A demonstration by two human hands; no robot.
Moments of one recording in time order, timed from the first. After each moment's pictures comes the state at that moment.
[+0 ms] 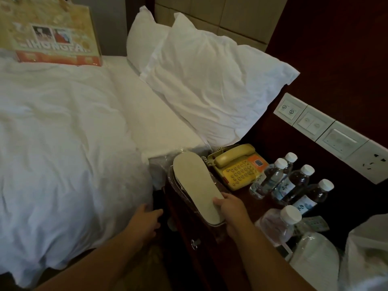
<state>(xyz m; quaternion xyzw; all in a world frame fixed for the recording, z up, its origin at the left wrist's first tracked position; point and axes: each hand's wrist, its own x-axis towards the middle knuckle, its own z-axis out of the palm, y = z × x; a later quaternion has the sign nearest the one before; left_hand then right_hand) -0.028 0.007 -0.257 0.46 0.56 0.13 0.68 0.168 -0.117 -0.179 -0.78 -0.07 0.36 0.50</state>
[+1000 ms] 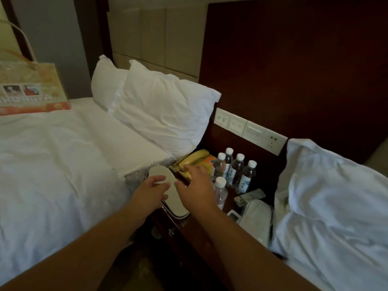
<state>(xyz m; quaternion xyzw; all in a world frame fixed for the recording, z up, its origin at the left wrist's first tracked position) -0.017 -0.099 -0.069 0.64 0.37 0.22 0.63 0.075 -0.212 -0.037 -0.82 -0.40 0.00 0.42</state>
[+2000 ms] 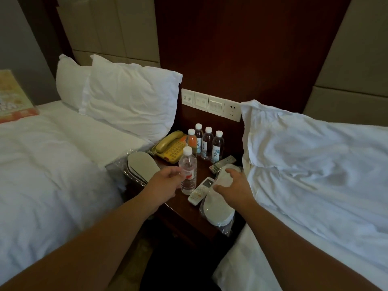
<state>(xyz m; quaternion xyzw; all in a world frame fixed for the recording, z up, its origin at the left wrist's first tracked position) -0.015 -0.234 -0.048 0.75 0.27 0.11 0.60 0.132 -0.411 -0.108 -0.88 -0.19 0.06 0.44</state>
